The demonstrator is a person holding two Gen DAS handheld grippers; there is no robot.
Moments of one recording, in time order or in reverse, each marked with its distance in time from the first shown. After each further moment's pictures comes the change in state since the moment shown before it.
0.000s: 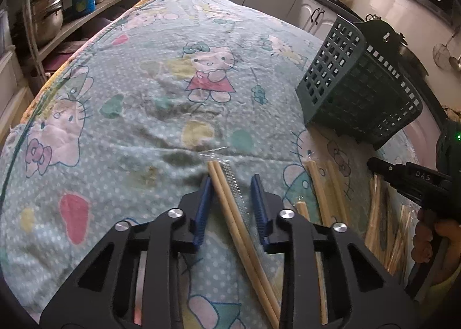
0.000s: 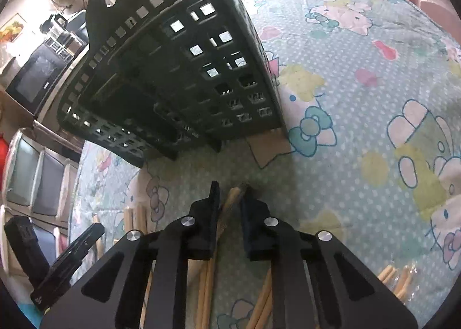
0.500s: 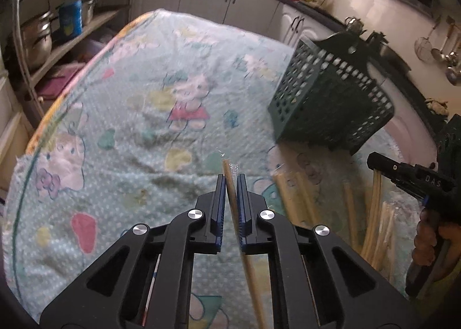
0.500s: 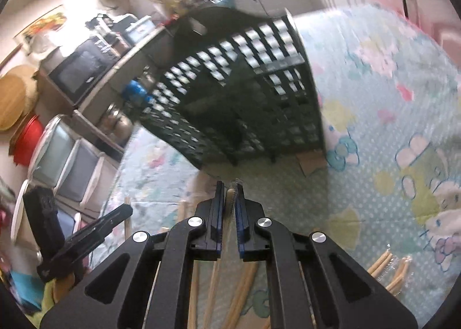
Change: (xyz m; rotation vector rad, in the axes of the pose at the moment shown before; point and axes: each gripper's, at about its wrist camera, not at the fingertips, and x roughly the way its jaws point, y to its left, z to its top) left arm -0.037 -0.021 0.011 0.080 -0.083 -0.054; right arm -0.061 0.028 -0.012 -0.157 -0.120 0.148
